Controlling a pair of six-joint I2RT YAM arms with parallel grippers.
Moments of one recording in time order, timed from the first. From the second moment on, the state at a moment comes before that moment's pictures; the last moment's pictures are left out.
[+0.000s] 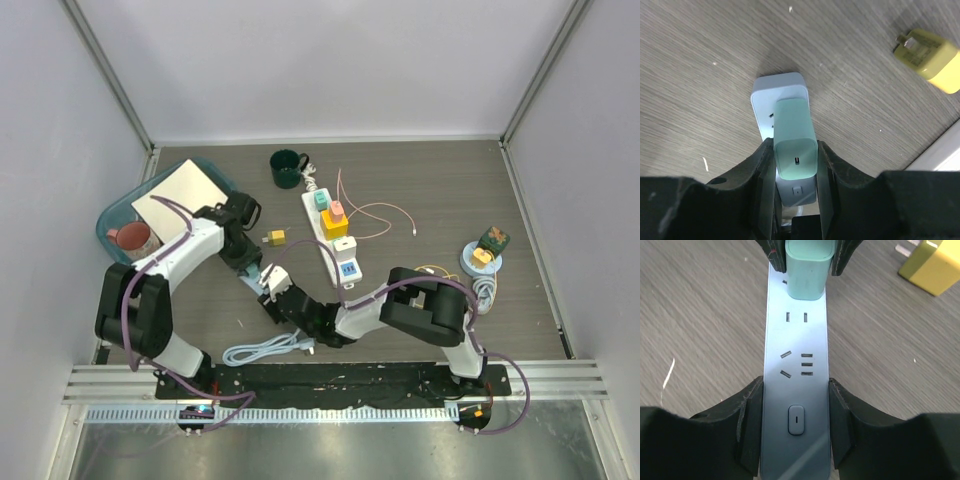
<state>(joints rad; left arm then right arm) -0.35 1.52 1.03 -0.84 -0.12 -1.08 1.26 2.01 0.90 0.68 0.44 0.12</state>
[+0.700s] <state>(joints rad) -0.26 1.57 1.14 -0.88 -0.10 -0.94 1.25 2.11 1.06 0.63 0.49 0.25</state>
